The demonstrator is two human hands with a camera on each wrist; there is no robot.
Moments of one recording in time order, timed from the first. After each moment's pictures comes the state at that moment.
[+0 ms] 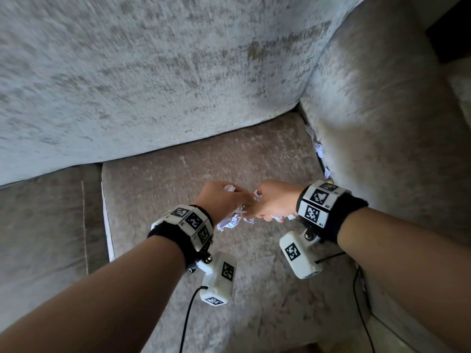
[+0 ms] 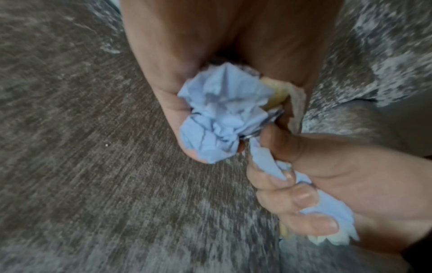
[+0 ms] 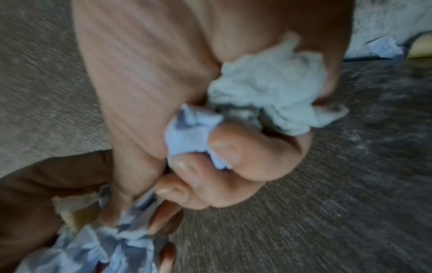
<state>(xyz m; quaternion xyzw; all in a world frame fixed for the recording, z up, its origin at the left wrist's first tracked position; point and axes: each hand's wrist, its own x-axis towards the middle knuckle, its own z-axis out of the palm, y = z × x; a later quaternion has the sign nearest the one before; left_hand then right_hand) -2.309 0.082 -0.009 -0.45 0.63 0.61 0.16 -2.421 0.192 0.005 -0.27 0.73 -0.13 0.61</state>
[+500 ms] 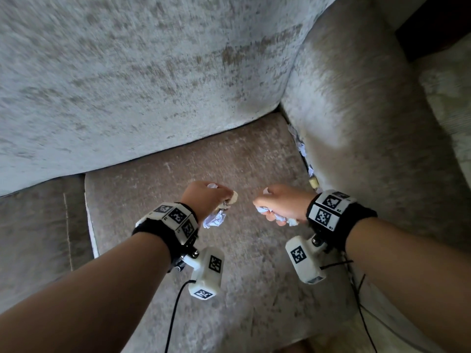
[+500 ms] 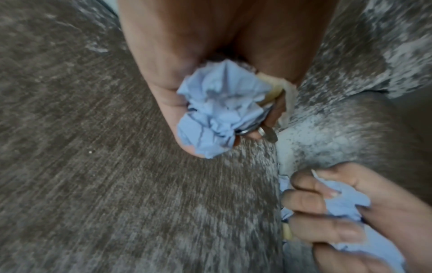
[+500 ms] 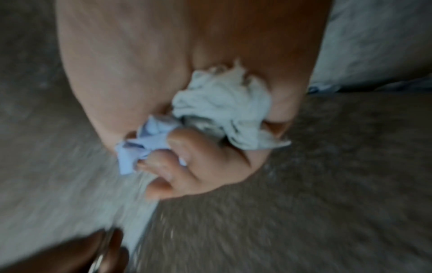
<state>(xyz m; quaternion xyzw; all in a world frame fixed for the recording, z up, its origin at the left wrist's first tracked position) -2.322 0.079 -0.010 -0.50 0.61 0.59 0.17 -2.436 0.232 0.004 -0.13 0.71 -0.23 0.66</state>
